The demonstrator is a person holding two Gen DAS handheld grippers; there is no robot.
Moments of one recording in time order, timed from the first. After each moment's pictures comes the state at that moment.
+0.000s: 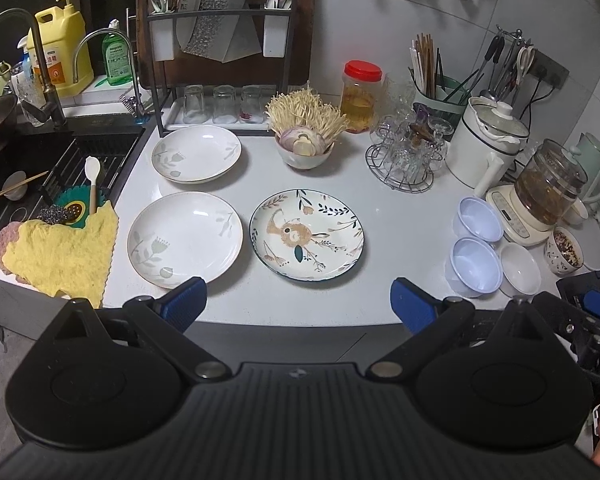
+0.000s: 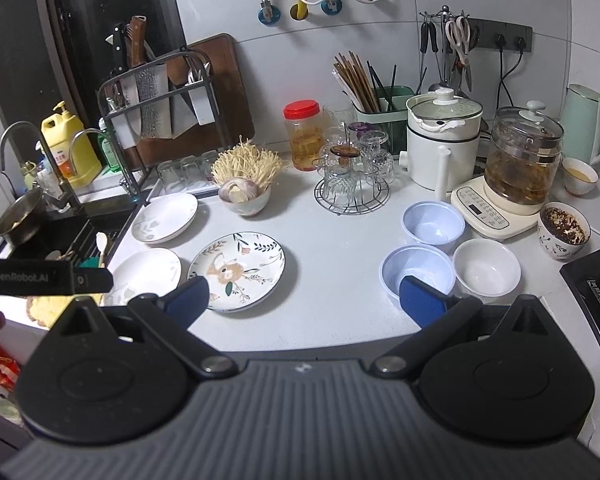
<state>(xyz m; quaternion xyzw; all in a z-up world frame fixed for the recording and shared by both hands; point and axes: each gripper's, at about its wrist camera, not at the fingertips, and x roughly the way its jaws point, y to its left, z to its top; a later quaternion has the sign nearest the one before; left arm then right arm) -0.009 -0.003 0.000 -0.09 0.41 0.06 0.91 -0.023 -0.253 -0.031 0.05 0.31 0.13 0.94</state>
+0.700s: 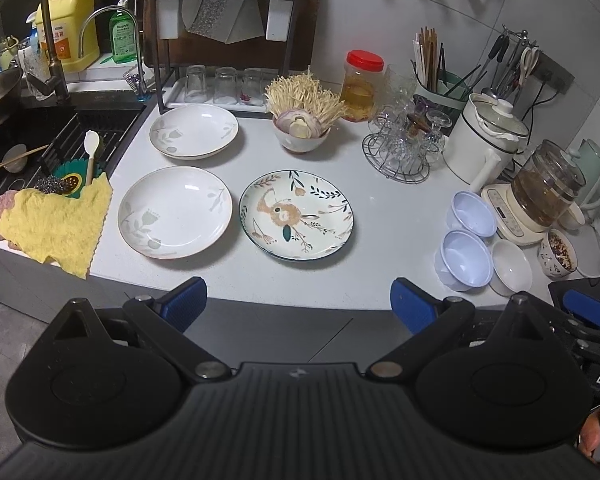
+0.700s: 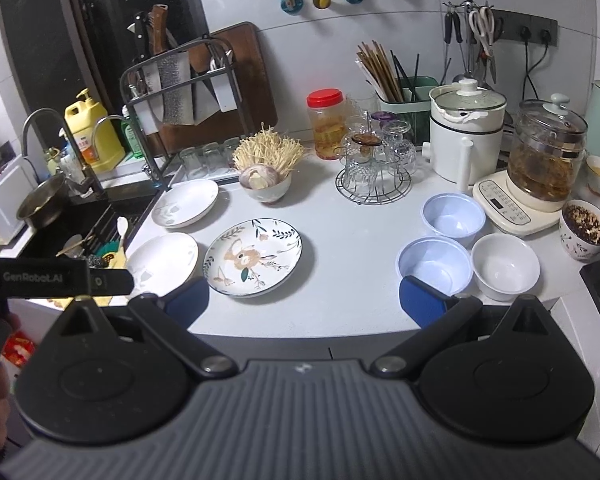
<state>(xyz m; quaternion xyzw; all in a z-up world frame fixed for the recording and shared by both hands) -0.024 -0.025 -0.012 -0.11 0.41 0.07 0.90 -0.021 -0.261 -0.041 0.04 0.32 0.17 0.93</state>
